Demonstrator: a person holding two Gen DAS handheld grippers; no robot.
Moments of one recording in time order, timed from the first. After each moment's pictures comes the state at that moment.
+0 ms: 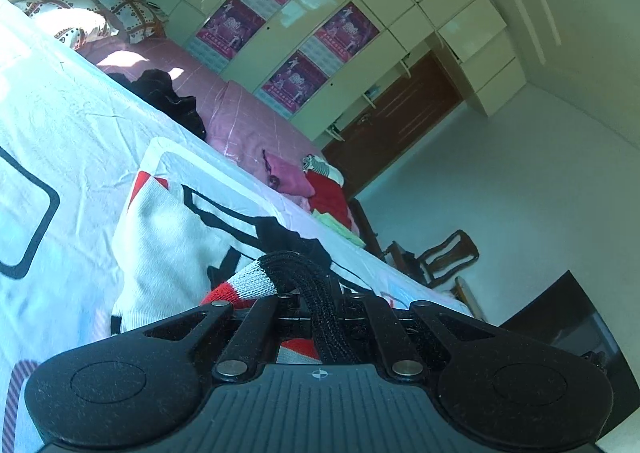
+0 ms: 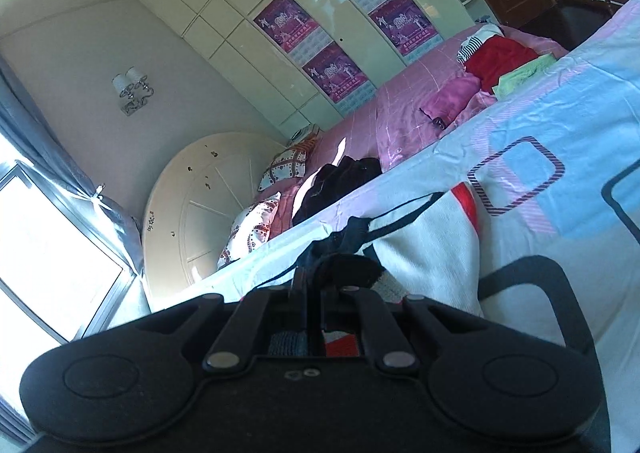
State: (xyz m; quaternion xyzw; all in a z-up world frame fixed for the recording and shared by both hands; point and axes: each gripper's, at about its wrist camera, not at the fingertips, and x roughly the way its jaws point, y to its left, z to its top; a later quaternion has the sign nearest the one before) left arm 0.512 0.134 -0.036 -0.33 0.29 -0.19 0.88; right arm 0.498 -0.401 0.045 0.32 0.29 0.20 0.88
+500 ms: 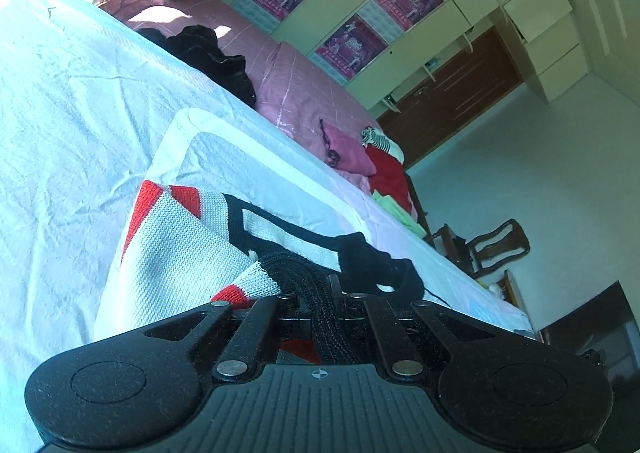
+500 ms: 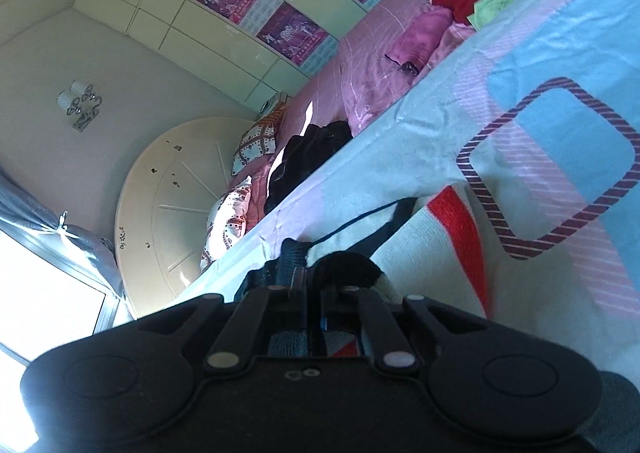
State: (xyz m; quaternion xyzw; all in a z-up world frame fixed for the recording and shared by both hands) left arm 0.659 0.117 -0.107 -0.33 0.37 -0.14 0.86; right arm 0.655 -0.411 -0.051 0.39 0.36 0.18 0.83
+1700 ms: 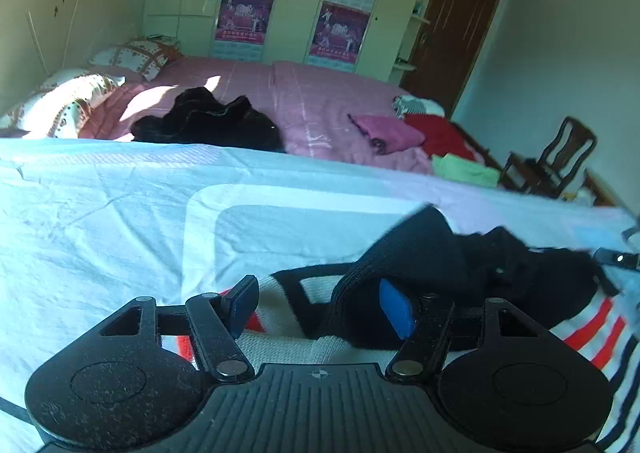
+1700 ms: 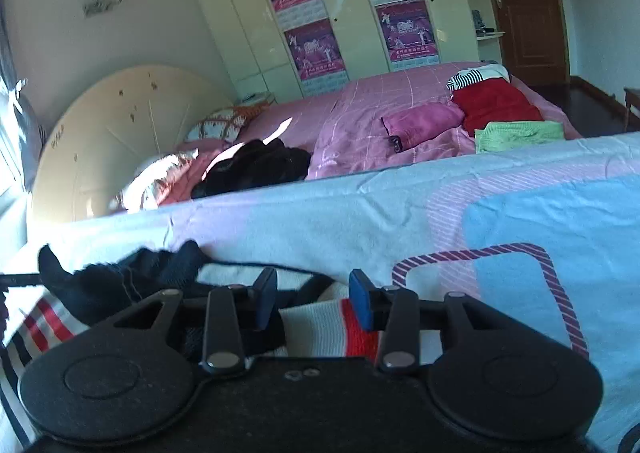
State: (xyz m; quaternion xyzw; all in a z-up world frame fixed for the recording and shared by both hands) left arm 0.696 0.112 -0.065 -0.09 0.35 -0.12 0.92; right arm 0.666 -0.397 -0.031 0.13 0.31 0.16 0.93
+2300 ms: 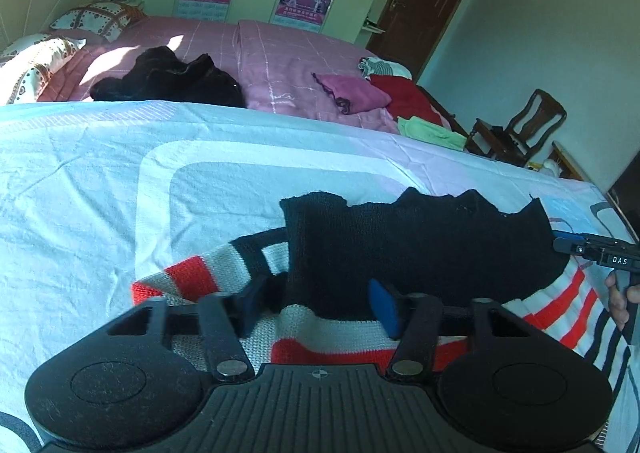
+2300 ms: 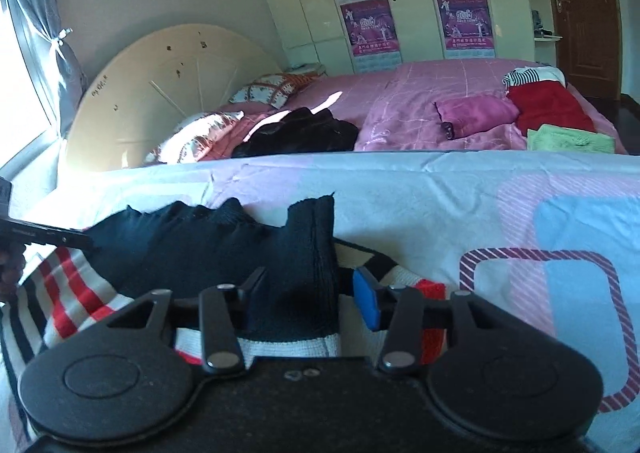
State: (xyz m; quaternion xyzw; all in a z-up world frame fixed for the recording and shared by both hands) left arm 0.707 0.098 -0.087 -0.08 0.41 -0.17 0.89; right arm 0.681 -0.360 -0.045 0.05 0.34 0.22 0.91
